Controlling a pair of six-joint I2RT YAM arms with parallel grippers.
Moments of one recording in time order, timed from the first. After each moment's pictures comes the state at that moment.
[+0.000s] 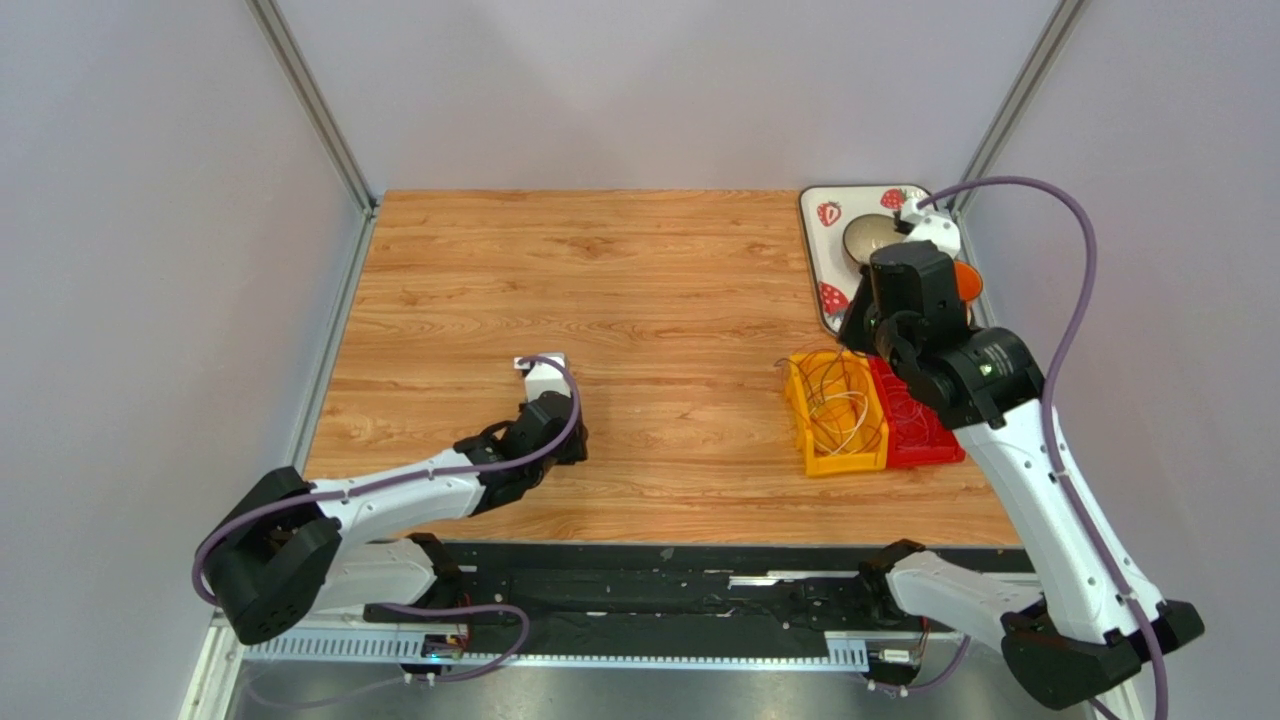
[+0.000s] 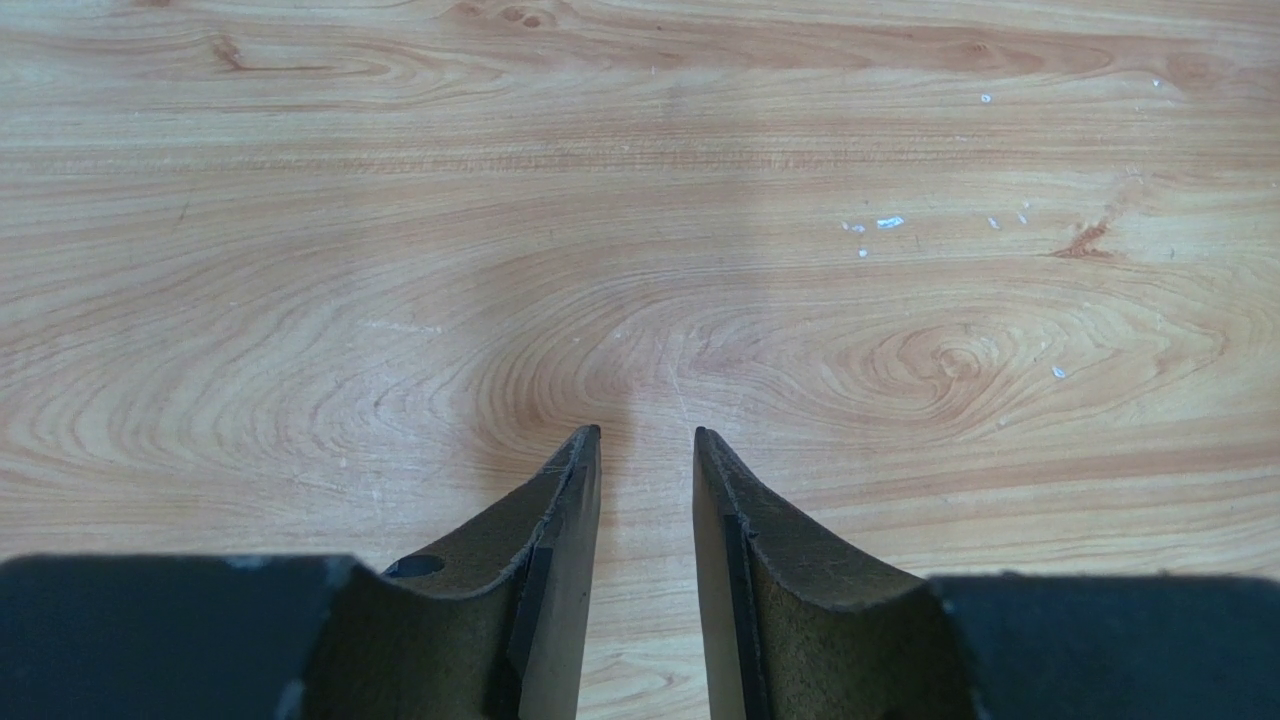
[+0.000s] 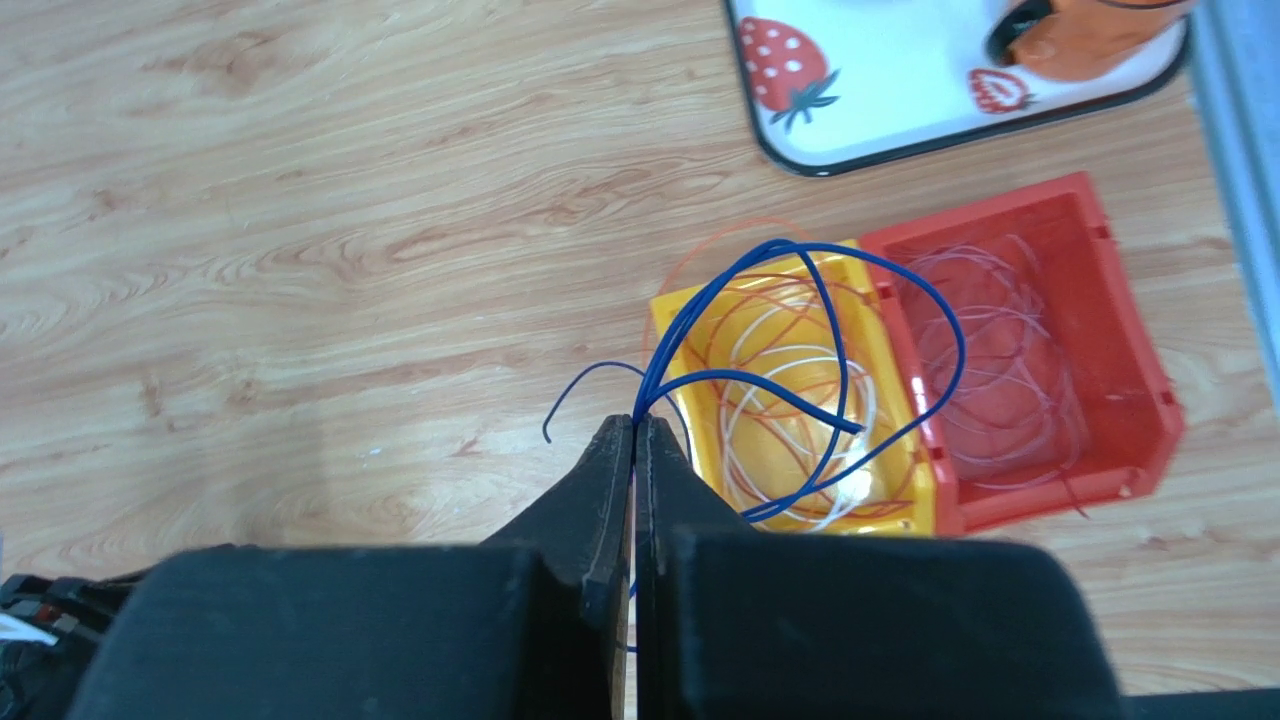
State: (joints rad) left arm -0.83 1.18 0.45 0.00 -0.42 -0.66; right arm 0.45 1.08 1.40 -0.96 0.39 0.51
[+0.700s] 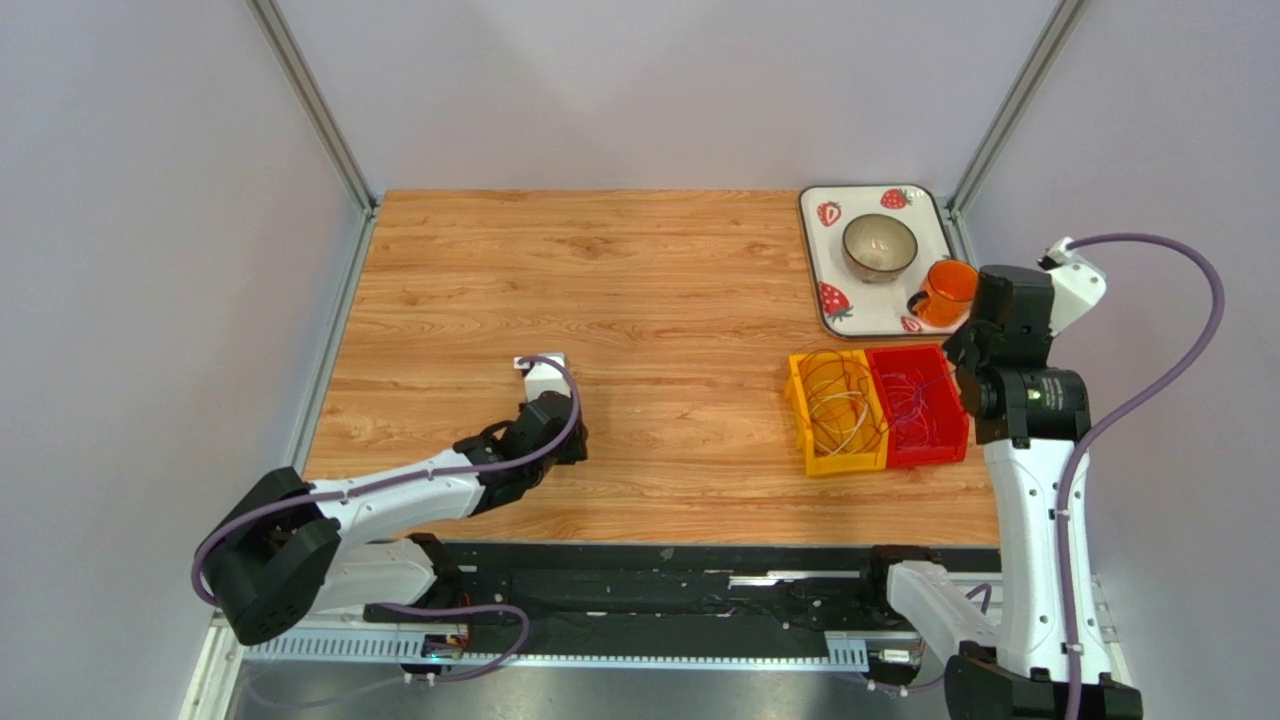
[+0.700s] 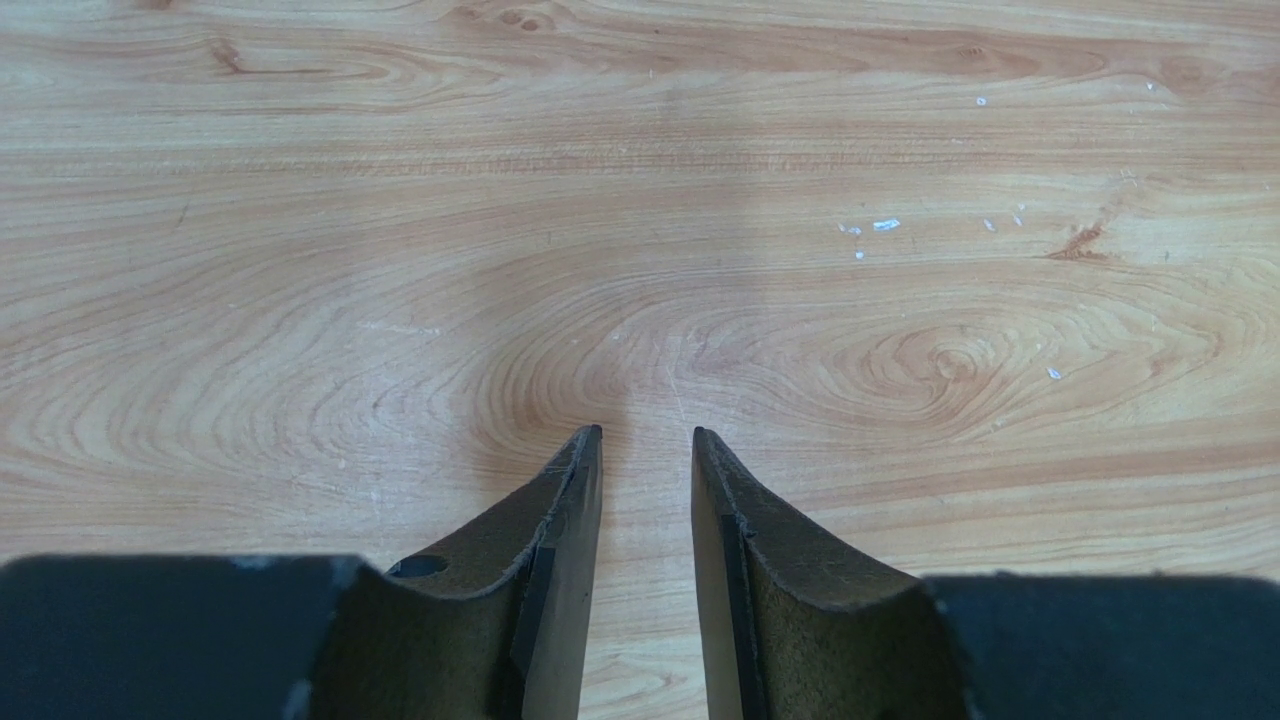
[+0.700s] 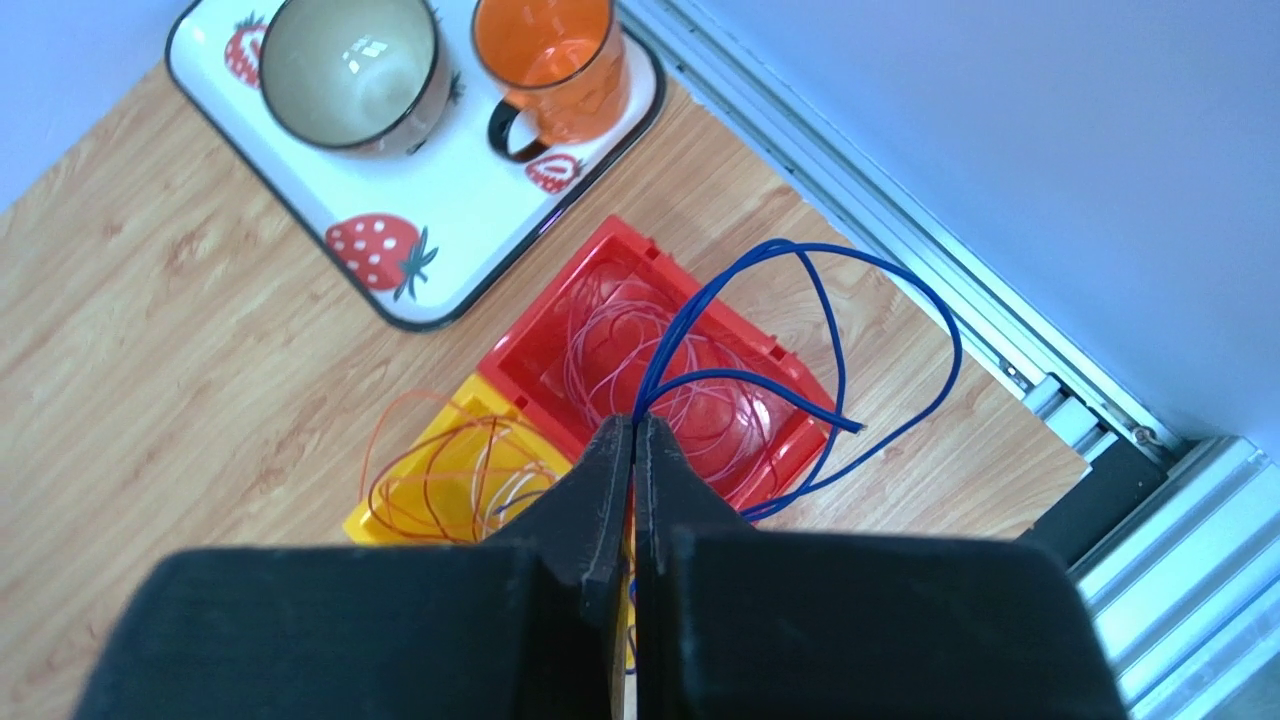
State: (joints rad) left arm -0.83 1.18 0.45 0.00 -0.42 -0.66; right arm -0.03 0.93 1.25 -0.93 0.50 0.51
